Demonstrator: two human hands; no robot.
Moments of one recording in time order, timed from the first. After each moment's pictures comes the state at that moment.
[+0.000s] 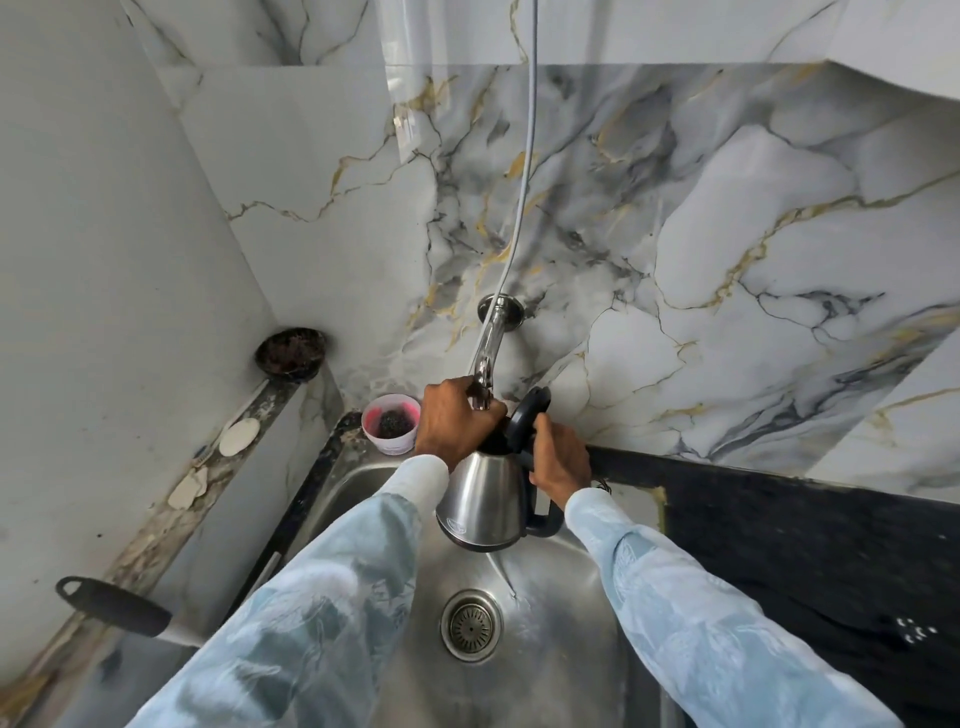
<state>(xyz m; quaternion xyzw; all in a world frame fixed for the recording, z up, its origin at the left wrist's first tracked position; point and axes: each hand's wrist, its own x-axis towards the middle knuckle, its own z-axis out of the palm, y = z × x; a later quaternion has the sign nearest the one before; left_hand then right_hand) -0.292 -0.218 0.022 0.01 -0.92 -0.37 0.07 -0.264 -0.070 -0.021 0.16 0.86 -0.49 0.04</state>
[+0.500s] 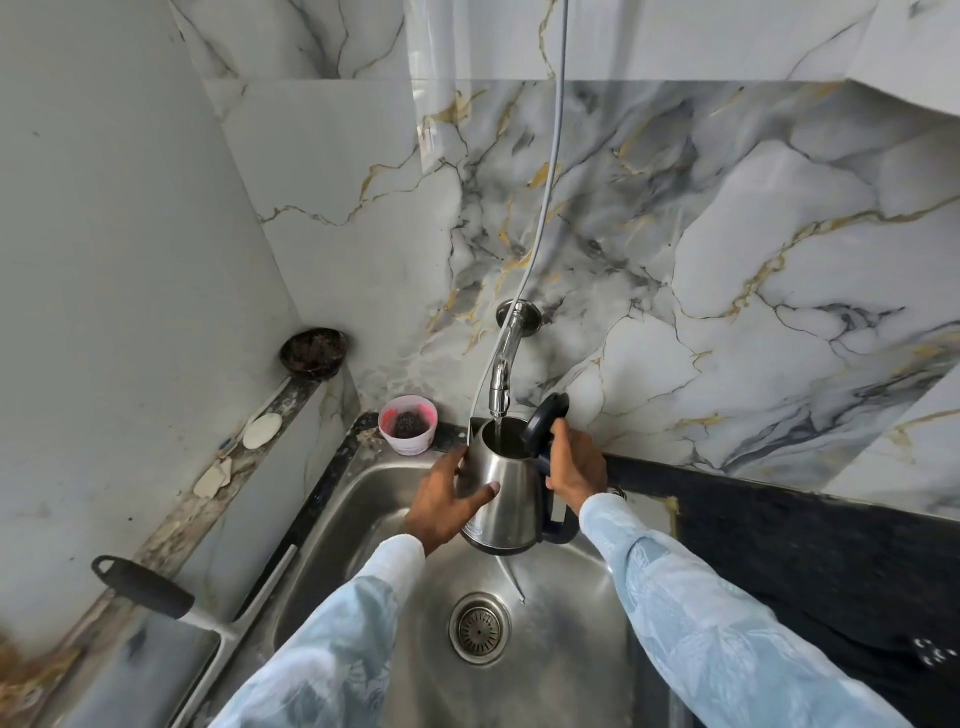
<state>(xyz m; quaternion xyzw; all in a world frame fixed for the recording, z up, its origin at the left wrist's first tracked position) -0.225 -0.259 -0.057 0.03 -0.88 -0.47 -0.06 -0.254 -0.071 -0.013 0.17 0.85 -0.50 0.04</state>
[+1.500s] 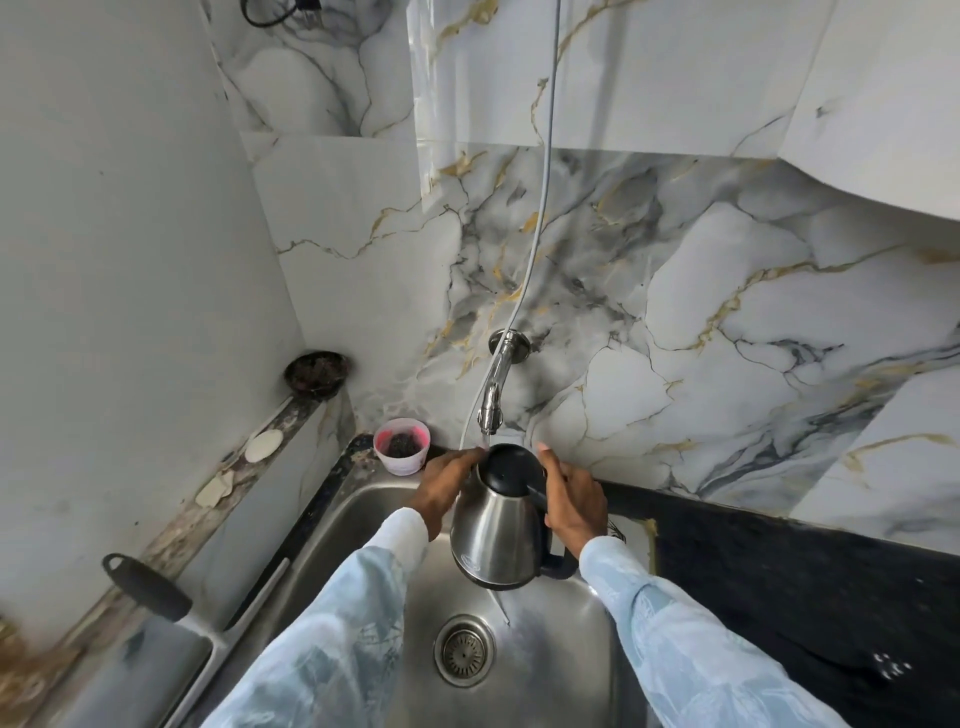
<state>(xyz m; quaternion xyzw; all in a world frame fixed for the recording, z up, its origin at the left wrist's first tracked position) -0.236 -0.239 -0.007 0.17 -0.71 -0.67 -0.15 -0.205 -0.057 0.000 0.18 0.84 -0.50 -0.01</state>
